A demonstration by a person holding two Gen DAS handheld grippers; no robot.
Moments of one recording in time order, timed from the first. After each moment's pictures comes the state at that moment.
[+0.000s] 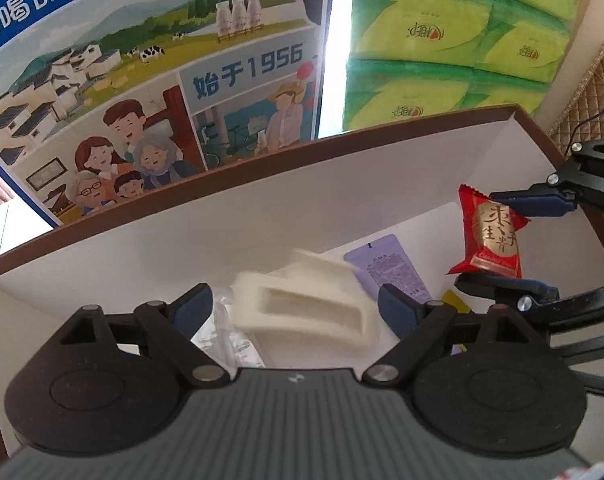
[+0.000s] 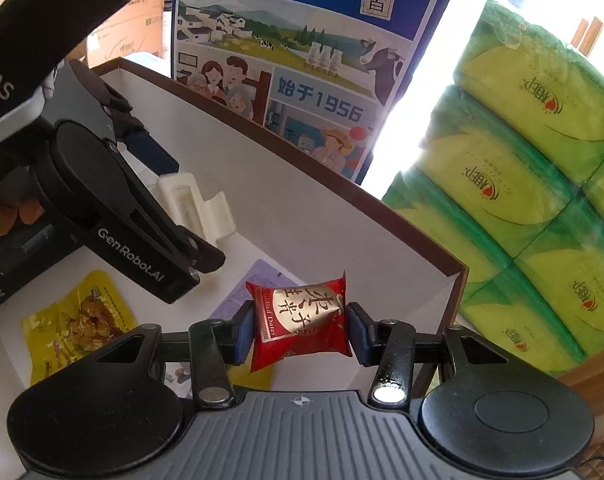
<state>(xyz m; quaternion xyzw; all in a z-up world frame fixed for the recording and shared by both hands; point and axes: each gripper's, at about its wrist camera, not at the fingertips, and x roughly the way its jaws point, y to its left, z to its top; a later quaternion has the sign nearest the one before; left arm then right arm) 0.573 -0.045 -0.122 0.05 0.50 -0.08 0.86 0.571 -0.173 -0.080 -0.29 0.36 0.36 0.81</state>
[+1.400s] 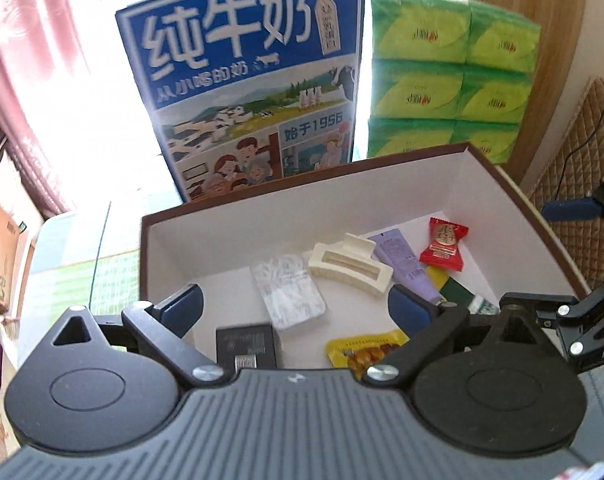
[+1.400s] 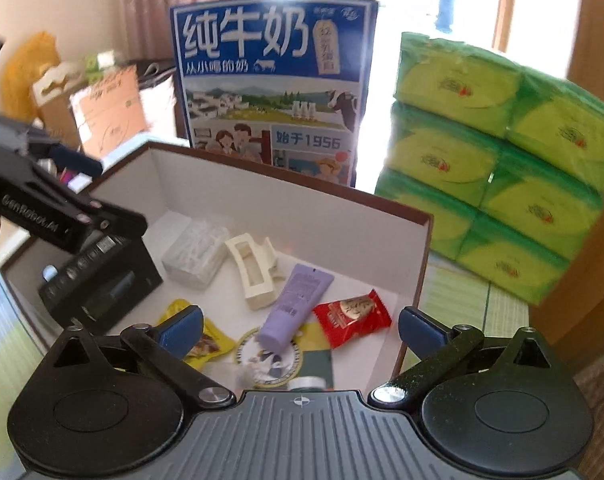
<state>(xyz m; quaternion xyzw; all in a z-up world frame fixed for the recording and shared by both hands) 0.458 -0.014 -0.030 0.05 0.42 -0.03 0.90 0.491 -0.221 -0.033 -0.14 0.35 0.34 0.86</state>
